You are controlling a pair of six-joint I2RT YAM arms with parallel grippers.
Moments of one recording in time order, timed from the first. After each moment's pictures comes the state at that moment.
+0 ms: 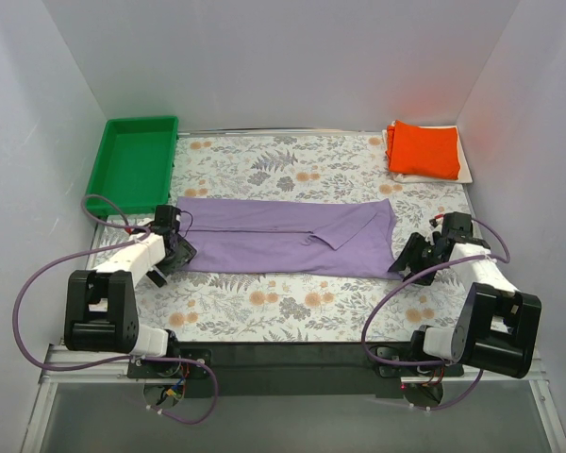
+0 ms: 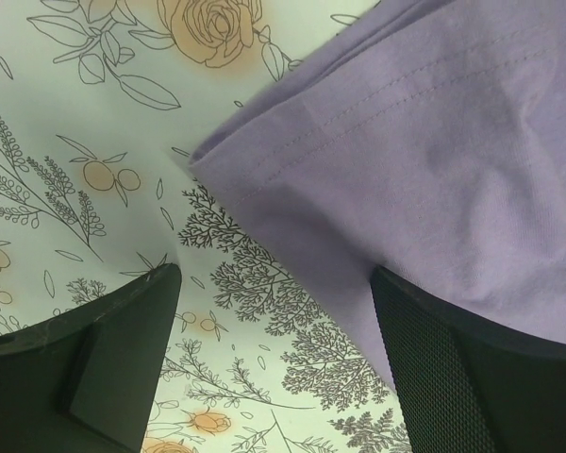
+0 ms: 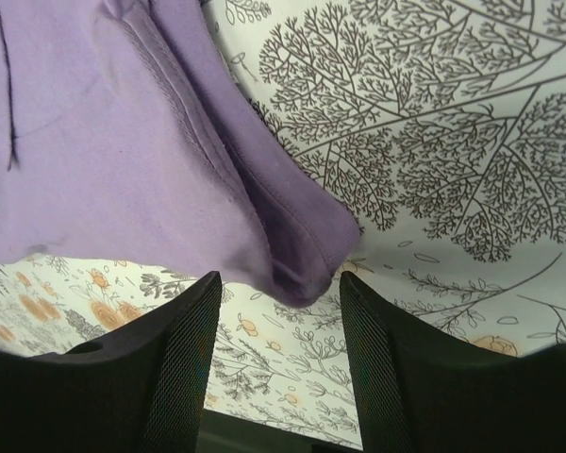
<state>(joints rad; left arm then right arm) -0.05 1.41 0.72 -0.61 -0.34 -0.87 -0.22 1.27 0.64 -0.62 -0.39 0.30</state>
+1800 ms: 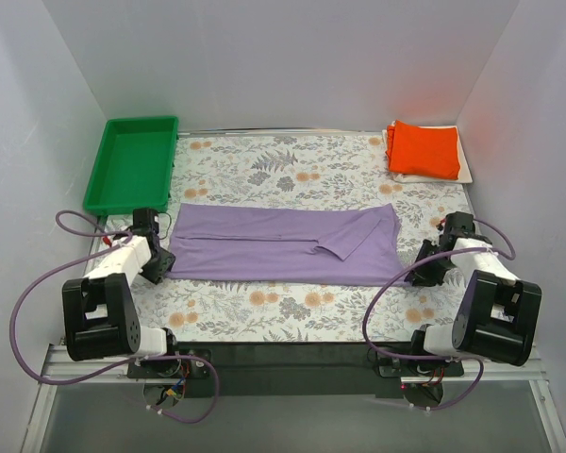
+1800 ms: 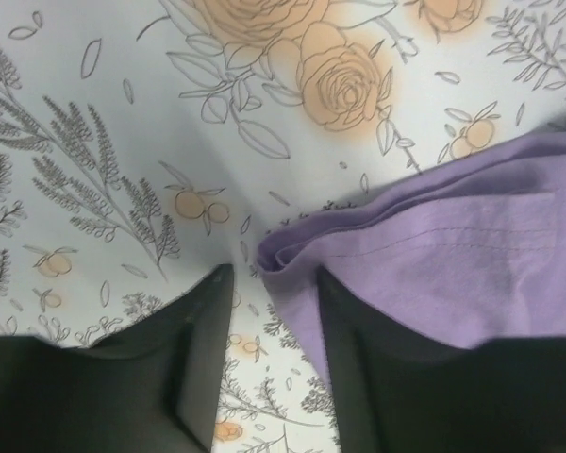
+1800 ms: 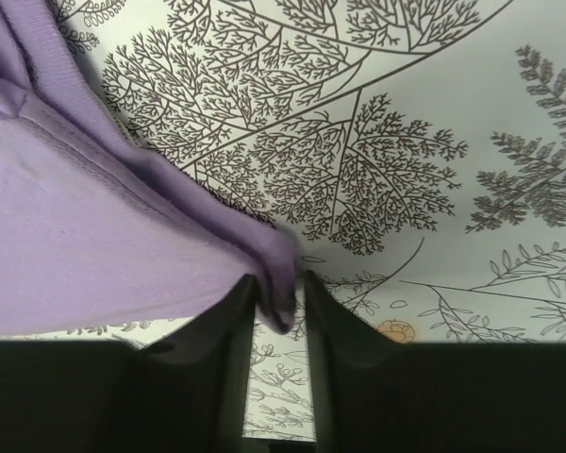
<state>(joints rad) 0.13 1.38 0.70 -0.61 -0.28 -0.91 -0.25 1.35 0.66 -0.65 -0.22 0.26</state>
